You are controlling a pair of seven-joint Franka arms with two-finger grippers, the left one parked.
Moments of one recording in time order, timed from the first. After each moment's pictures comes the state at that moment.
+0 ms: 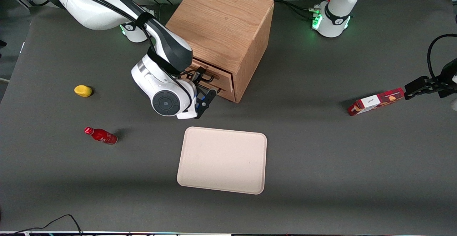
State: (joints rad) arm 0.13 0.63 0.57 -1.43 0.05 1.51 -0.22
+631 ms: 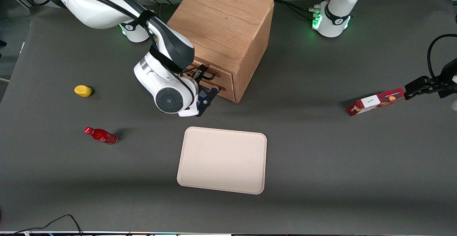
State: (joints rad) arm 0.13 0.62 0.57 -1.45 0.05 1.51 -0.20
